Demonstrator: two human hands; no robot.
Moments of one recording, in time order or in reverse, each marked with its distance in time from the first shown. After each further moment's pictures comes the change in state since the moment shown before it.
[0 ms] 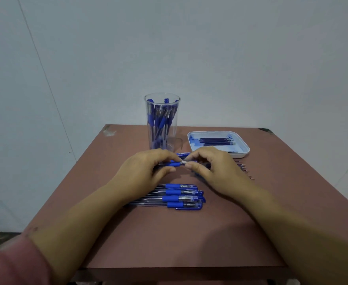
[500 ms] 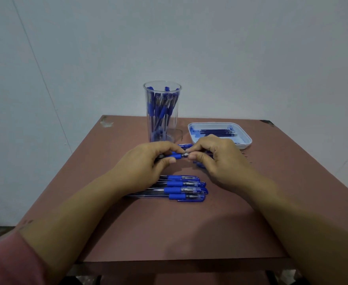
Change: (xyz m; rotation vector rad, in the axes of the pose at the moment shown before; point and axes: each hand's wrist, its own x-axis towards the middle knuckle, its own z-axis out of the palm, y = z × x) left_hand 0.000 0.001 -0.001 -0.084 -0.117 -0.061; right_hand 0.001 -0.003 0.000 -0.048 0.029 -0.027
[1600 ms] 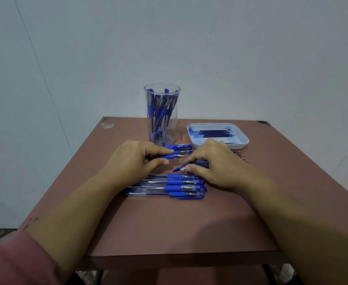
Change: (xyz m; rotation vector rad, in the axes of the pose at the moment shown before) left_hand -0.004 -0.022 -0.005 0.031 0.120 -0.020; right_hand -0.003 -0.005 -0.005 -0.287 -0.258 -0.010
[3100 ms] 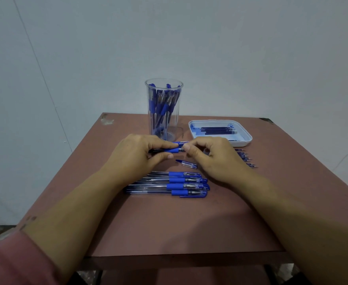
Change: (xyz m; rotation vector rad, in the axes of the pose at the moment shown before) left_hand 0.004 0.001 0.001 0.004 0.062 0.102; right_hand 0.009 -0.006 0.014 0.393 0.220 0.116
